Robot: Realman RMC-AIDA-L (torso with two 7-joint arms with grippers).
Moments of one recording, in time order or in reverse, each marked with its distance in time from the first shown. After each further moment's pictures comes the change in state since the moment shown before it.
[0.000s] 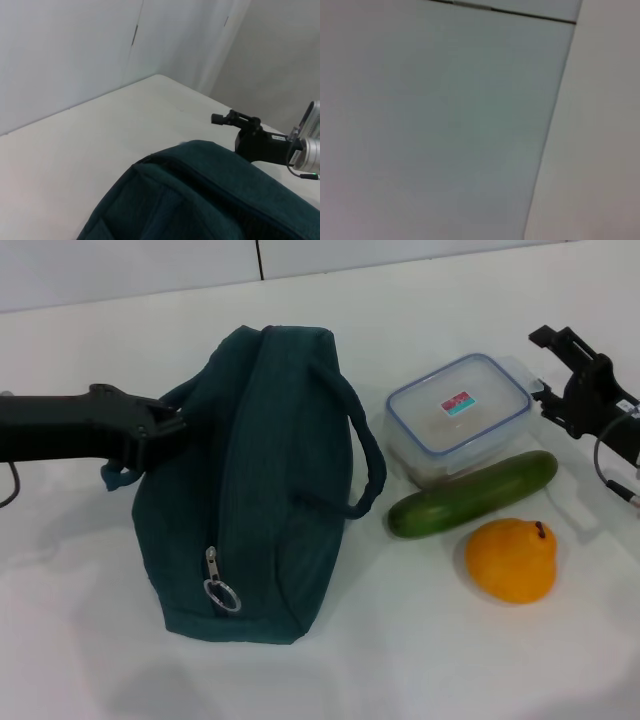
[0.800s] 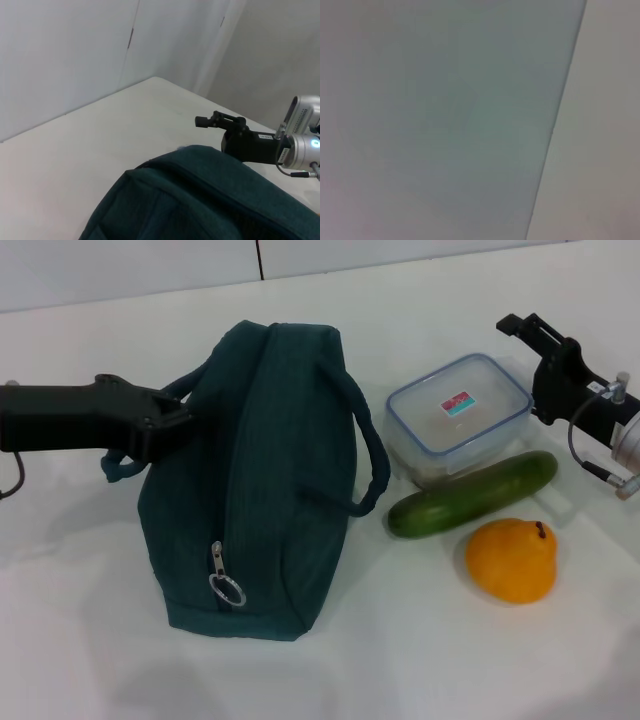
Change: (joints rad) left arm -0.019 0.000 0.002 0.000 0.002 -0.003 0.000; right arm 0.060 -0.002 -0.067 -0.015 0.000 0.039 0.076
